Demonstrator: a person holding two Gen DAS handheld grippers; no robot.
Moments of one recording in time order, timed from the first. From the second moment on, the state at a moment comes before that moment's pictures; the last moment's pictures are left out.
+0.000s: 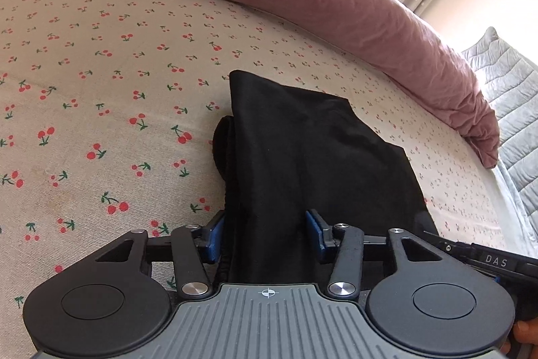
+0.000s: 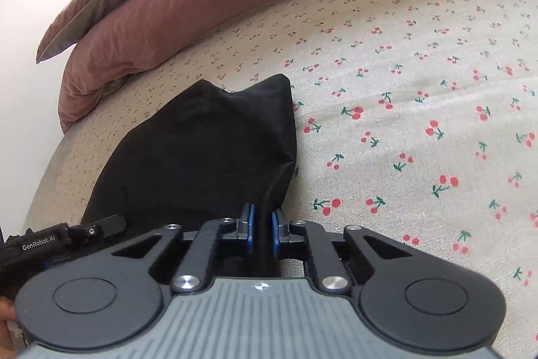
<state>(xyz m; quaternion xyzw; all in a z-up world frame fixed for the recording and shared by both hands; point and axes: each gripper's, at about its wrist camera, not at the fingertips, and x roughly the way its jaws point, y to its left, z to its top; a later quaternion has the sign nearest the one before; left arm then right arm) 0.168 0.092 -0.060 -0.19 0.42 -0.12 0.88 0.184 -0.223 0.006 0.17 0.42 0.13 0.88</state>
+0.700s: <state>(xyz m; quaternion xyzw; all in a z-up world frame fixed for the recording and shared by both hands) 0.191 0.018 -0.056 -0.19 0.41 -0.14 0.88 0.203 -0.280 0.004 0.12 0.41 0.04 0.91</state>
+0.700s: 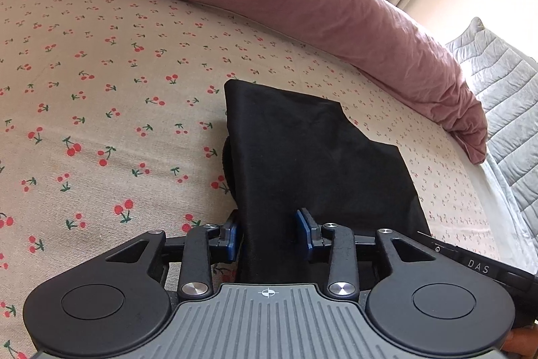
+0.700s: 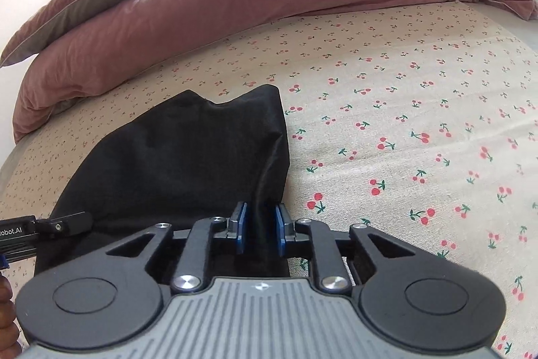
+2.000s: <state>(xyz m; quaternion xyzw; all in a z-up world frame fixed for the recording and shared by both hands) 0.027 0.008 0.045 -0.09 0.32 -0.04 0.94 0.026 -0.219 0.093 0.04 0.26 0.06 0.96</state>
